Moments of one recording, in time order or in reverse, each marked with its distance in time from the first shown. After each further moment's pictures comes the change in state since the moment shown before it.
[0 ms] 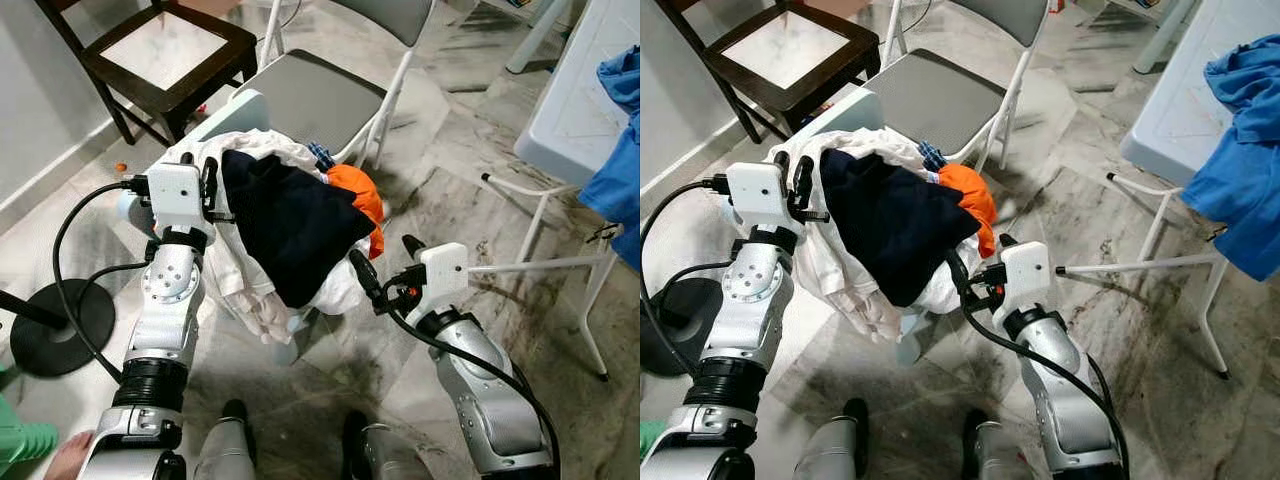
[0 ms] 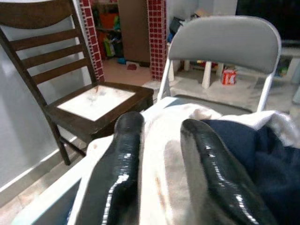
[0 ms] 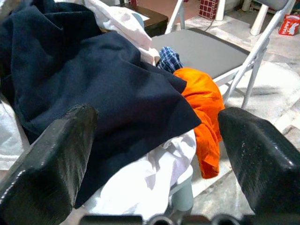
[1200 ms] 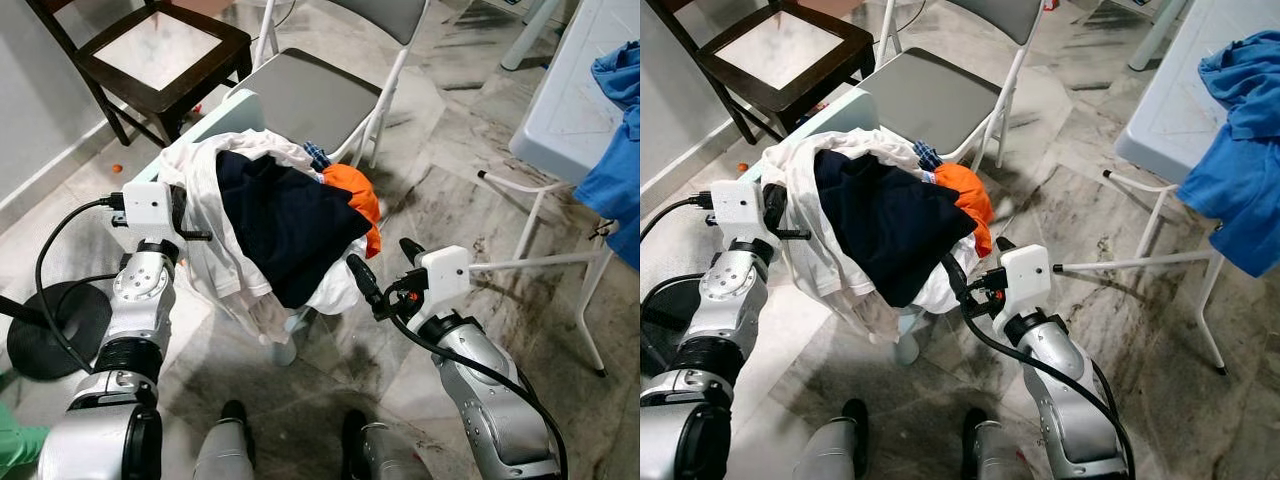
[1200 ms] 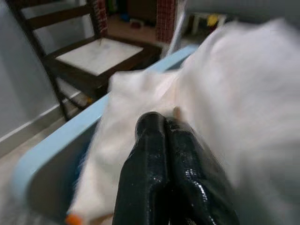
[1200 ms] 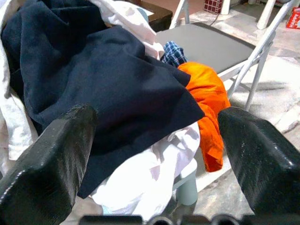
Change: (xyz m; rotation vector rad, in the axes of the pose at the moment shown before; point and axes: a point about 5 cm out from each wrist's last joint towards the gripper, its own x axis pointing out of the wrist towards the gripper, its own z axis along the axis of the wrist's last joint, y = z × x) left arm 0.008 0.025 -0.036 -0.088 0.141 -0.001; right arm -0.007 0.002 0.000 0.016 0.019 0.026
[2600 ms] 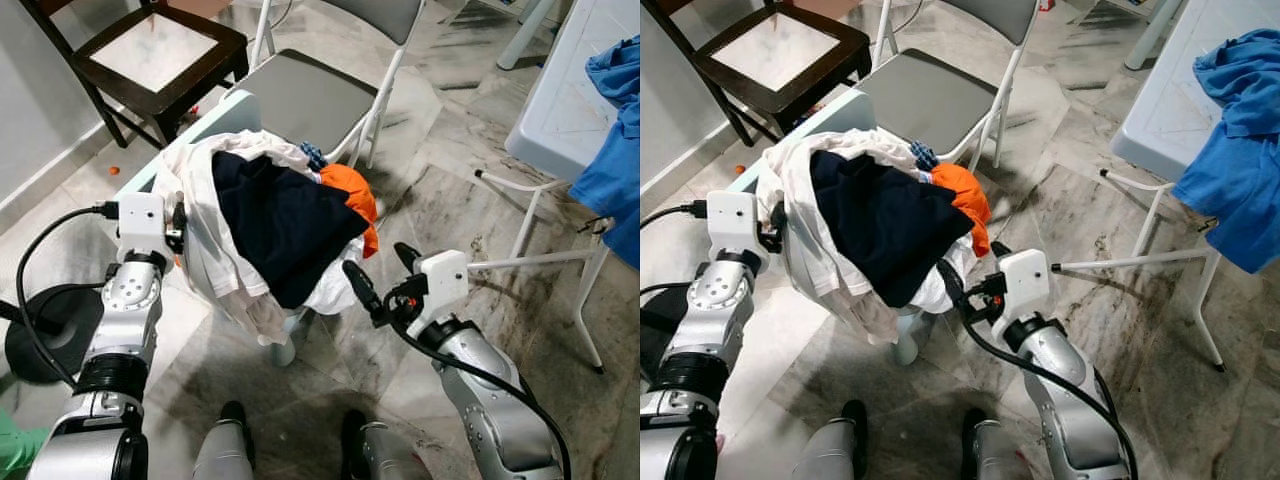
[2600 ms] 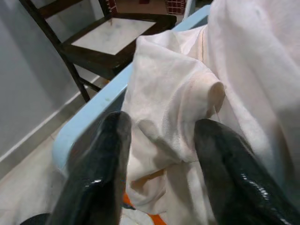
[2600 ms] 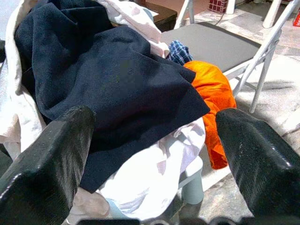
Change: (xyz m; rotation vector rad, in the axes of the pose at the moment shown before) left arm -0.012 0.026 -0.016 0.156 0.136 0.065; right arm -0.006 0.003 -0.001 0.014 0.003 0.039
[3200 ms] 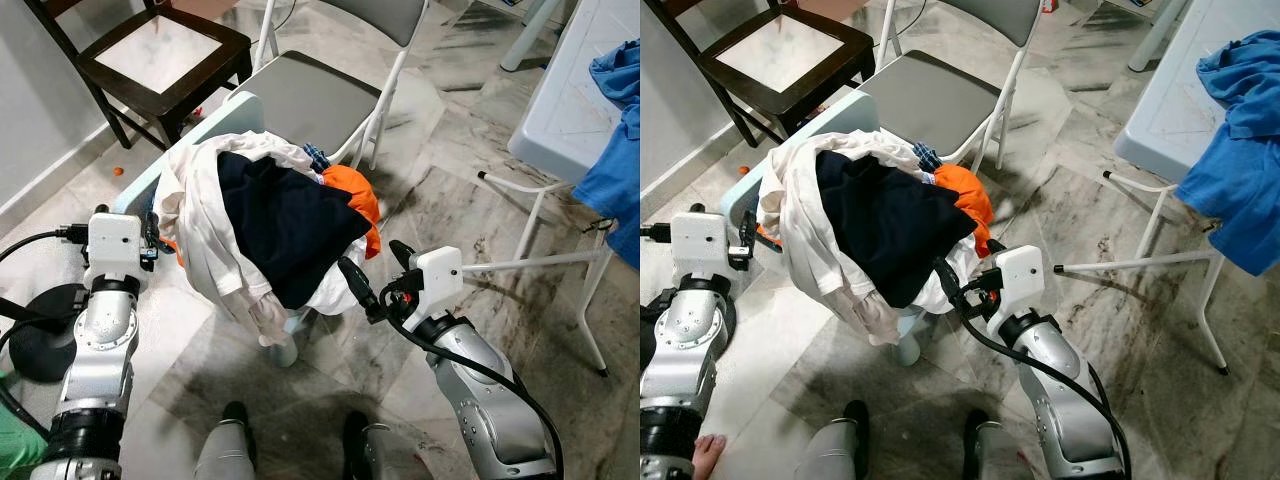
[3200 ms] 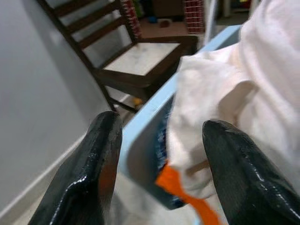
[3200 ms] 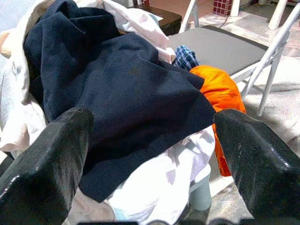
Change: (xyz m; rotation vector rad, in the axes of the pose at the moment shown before) left arm -0.033 0.018 0.006 0.089 -0.098 0.071; right arm 0.007 0.003 0.001 0.023 -0.008 0.020
